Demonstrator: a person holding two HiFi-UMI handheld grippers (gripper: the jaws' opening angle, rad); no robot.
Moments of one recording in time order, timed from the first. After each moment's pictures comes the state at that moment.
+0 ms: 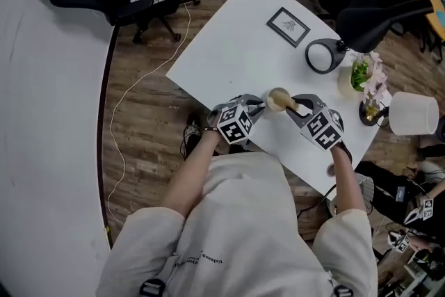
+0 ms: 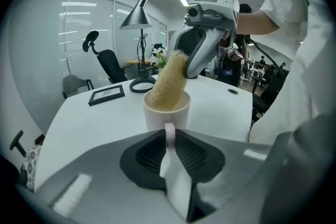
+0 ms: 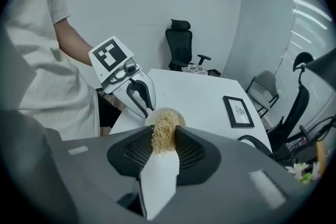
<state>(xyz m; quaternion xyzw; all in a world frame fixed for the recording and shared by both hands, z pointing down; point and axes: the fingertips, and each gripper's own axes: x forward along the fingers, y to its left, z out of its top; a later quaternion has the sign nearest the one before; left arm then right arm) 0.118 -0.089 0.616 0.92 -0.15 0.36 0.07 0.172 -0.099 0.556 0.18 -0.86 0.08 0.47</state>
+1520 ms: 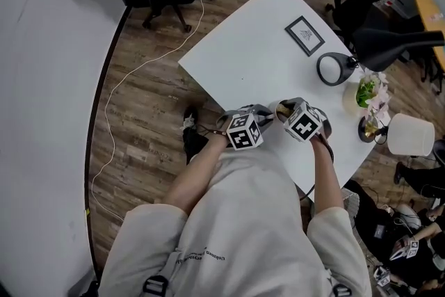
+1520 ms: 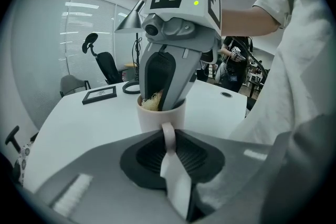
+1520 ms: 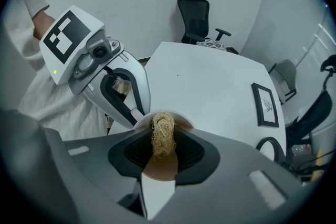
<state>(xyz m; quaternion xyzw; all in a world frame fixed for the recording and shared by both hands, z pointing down) 0.131 -0.052 0.619 0.93 -0.15 0.33 0.08 0.133 -0.084 0.618 0.10 -0.80 0.11 0.59</state>
